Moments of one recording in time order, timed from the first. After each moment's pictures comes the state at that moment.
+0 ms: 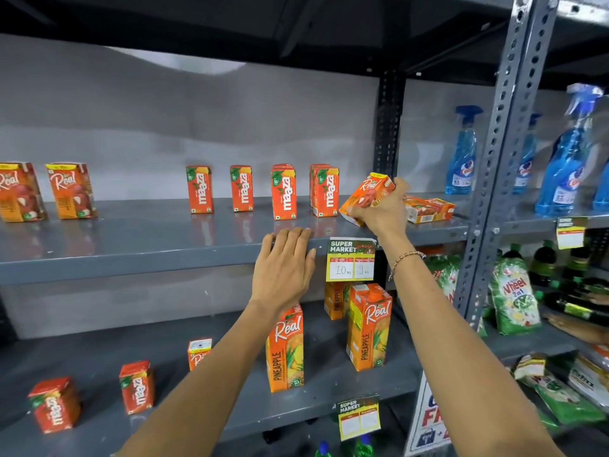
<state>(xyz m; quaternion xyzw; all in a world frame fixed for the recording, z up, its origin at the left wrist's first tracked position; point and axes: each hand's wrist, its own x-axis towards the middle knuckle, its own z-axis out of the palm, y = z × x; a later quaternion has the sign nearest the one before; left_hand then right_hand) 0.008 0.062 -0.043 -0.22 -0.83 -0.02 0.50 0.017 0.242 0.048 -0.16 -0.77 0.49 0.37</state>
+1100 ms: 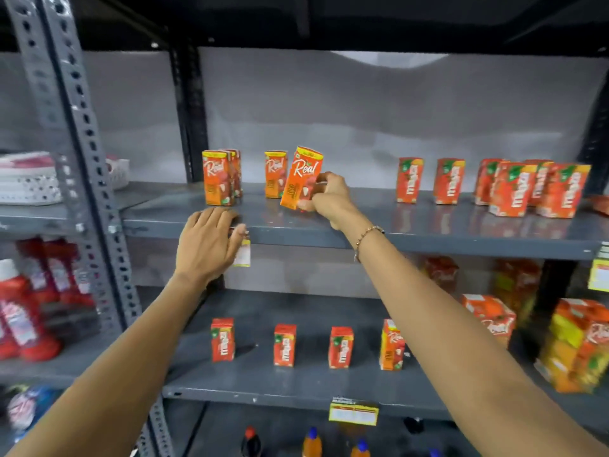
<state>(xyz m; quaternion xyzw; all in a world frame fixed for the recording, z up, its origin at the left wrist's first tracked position) 0.029 -0.436 -0.020 -0.05 -0.88 0.02 0.48 -0.015 -0.225 0.061 0.12 -0.78 0.61 0.13</state>
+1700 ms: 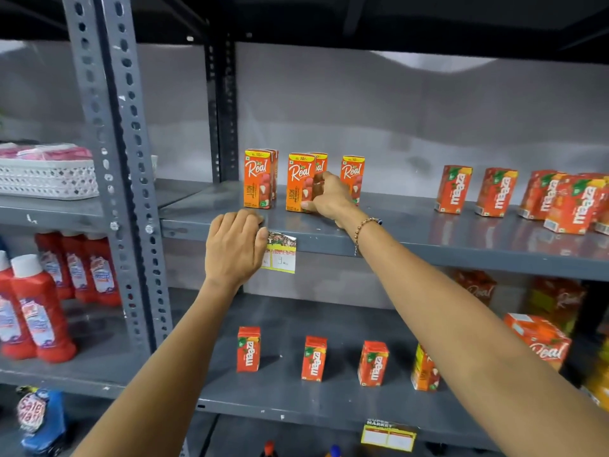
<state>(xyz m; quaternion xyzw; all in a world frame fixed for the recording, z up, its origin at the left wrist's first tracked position) 0.001 -0.476 -0.038 -0.05 -0.82 0.01 0.58 -0.056 -0.308 0.065 0.13 -0.86 0.47 0.13</state>
